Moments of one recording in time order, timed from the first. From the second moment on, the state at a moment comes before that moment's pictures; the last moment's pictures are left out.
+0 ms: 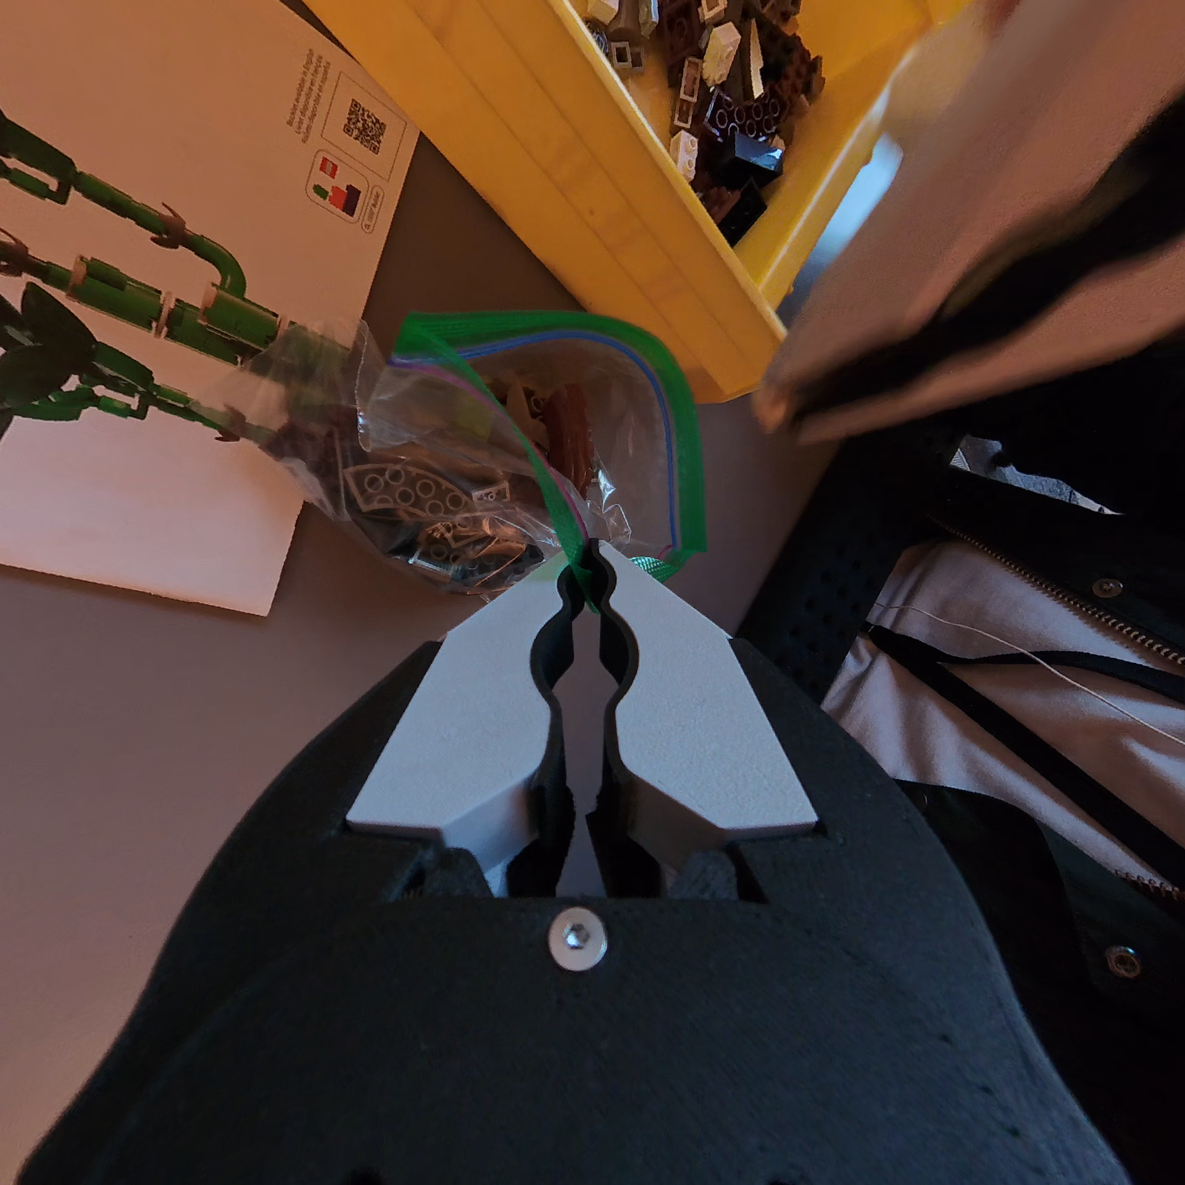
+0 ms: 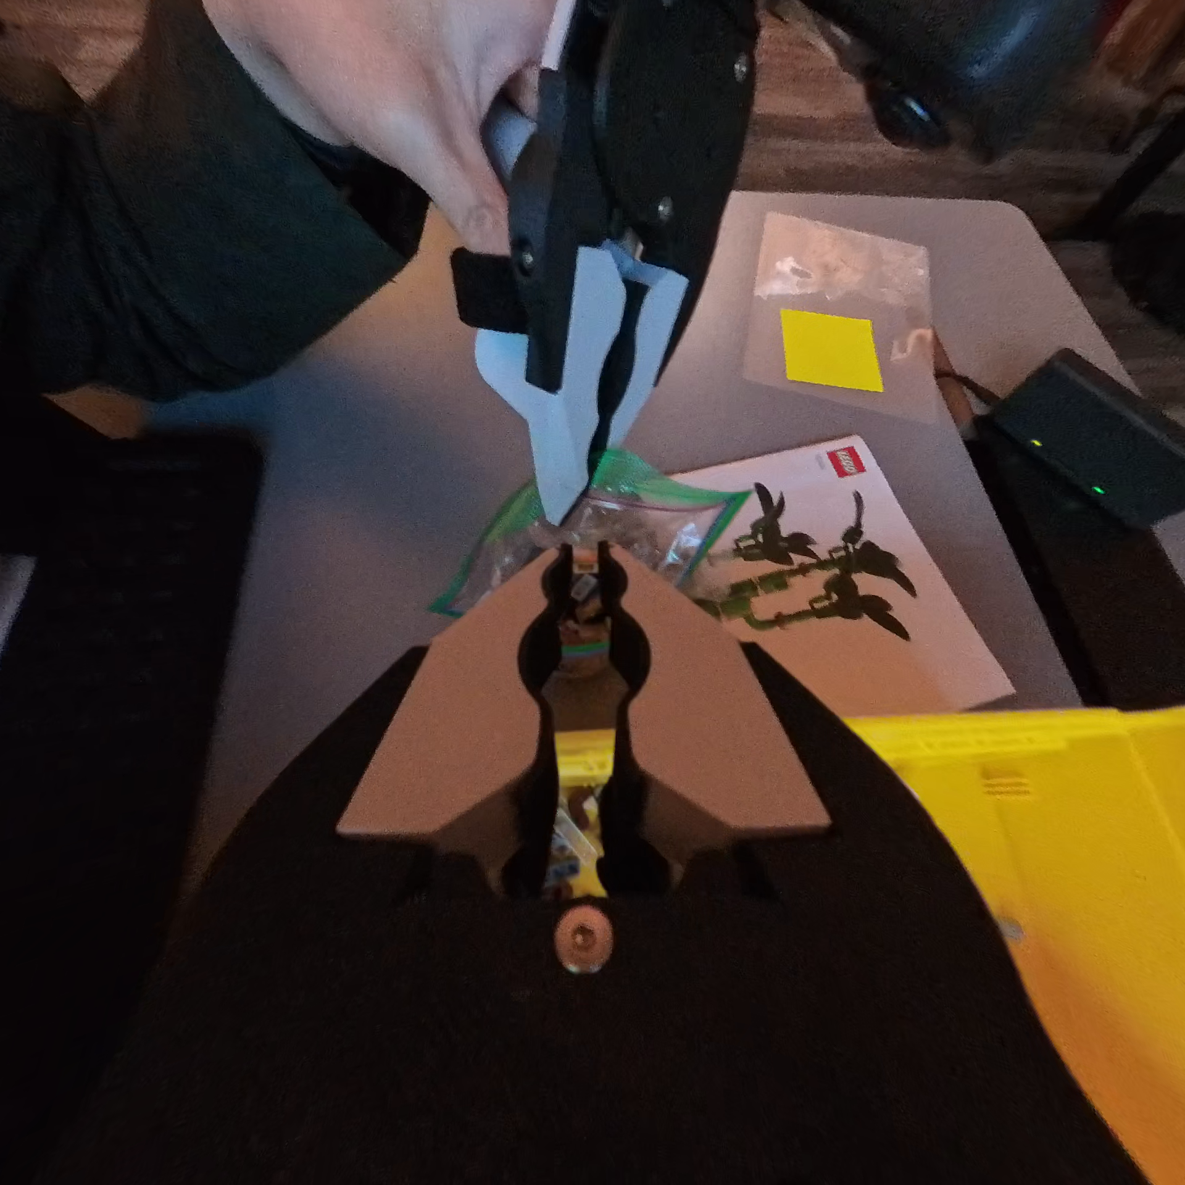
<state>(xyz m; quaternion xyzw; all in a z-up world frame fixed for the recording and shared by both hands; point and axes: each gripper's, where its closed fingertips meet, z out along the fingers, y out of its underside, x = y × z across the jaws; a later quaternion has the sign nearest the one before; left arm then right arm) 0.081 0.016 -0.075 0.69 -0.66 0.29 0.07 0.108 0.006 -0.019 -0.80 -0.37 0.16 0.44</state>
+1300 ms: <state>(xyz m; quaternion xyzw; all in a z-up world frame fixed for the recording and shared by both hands) 0.081 0.015 -0.077 0.69 -0.66 0.28 0.08 0.117 -0.003 -0.016 -0.82 -0.37 0.13 0.42</state>
